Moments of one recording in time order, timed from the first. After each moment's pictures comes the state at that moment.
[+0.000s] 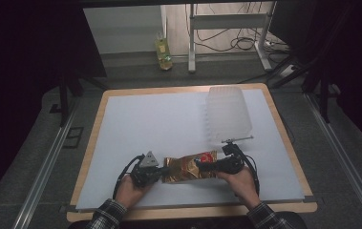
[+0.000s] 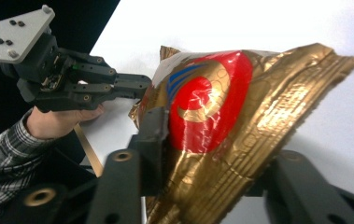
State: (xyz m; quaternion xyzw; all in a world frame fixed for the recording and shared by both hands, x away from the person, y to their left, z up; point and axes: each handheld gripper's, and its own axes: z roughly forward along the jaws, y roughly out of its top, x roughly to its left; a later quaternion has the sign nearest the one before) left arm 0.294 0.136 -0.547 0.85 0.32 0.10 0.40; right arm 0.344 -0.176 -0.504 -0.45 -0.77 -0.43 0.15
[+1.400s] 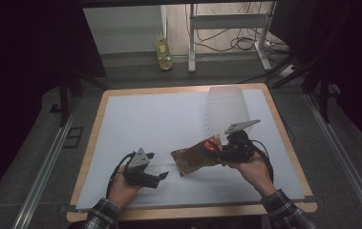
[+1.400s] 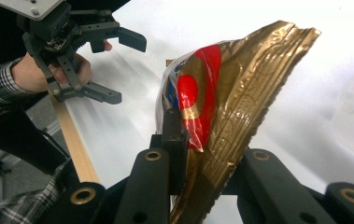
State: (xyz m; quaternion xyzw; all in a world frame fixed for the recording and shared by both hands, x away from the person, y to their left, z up) left arm 0.290 0.154 -0.533 0.82 0.32 0.15 0.45; right arm 0.344 -0.183 -0.428 -0.30 -0.86 -0.42 0.01
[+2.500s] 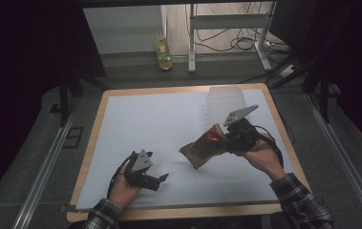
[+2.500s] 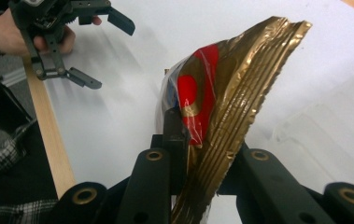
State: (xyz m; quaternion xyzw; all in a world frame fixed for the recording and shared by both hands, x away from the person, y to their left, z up) left arm 0.288 0.151 -0.535 0.84 0.29 0.20 0.42; right arm 0.357 -0.180 -0.384 -0.21 -0.91 -0.36 -0.06
